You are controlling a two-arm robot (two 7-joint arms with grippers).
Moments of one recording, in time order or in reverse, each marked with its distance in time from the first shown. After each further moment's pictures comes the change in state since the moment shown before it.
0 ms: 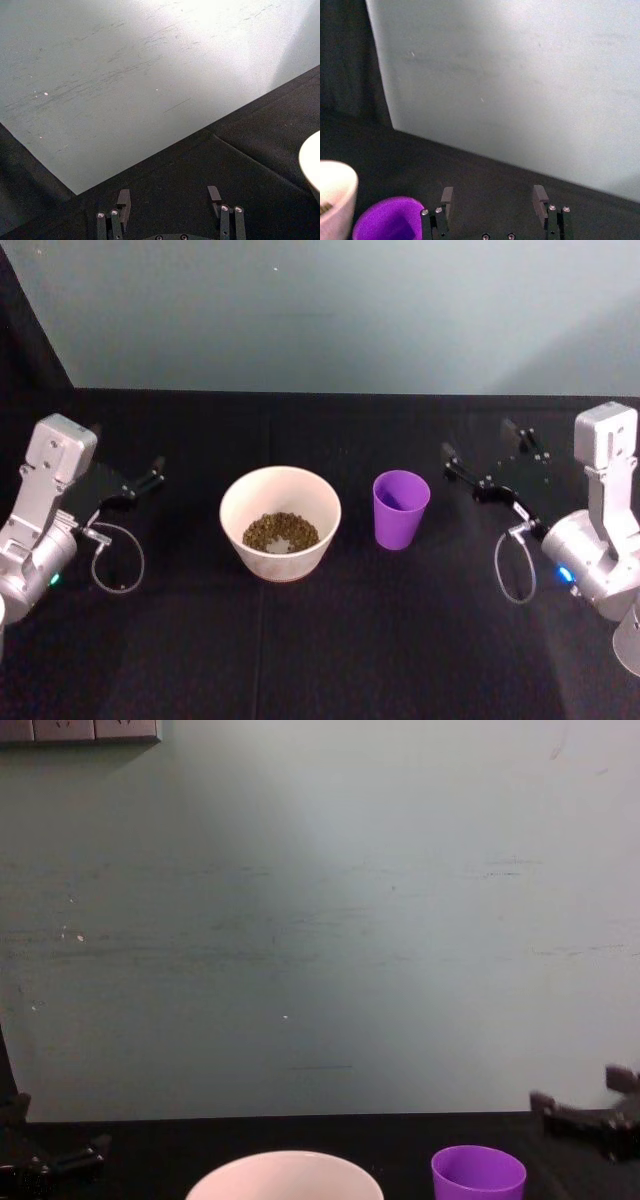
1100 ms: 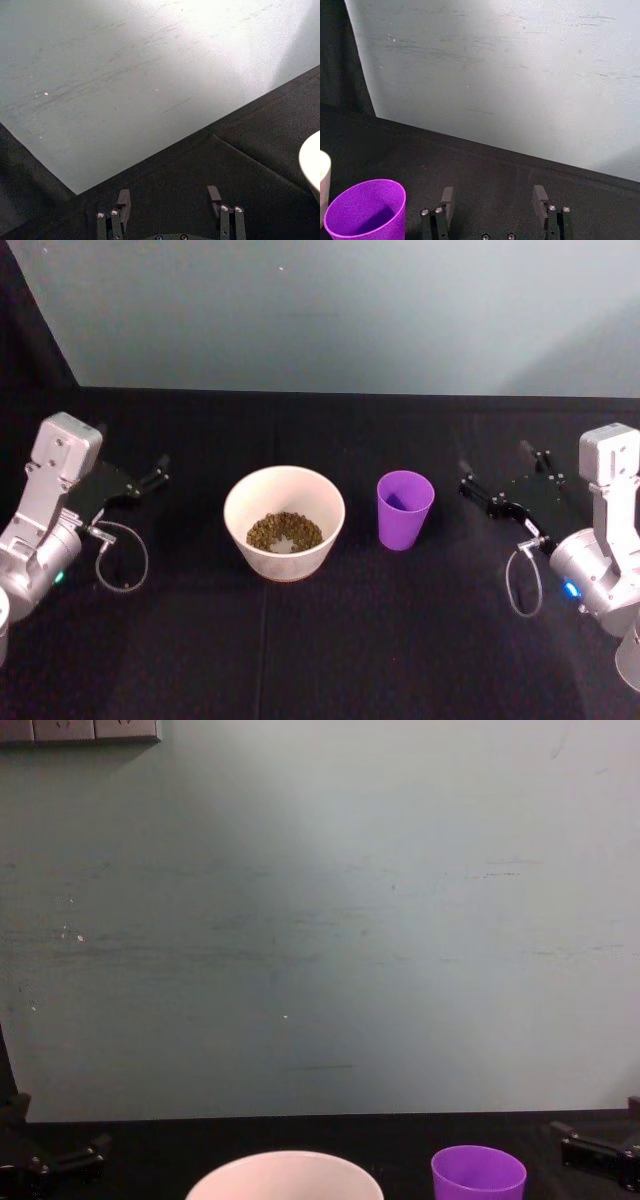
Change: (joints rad) left arm 0.000 0.000 0.000 0.000 0.000 0.000 0.000; right arm -0.009 -0.022 0.022 0.055 -0.031 -0.004 -0.038
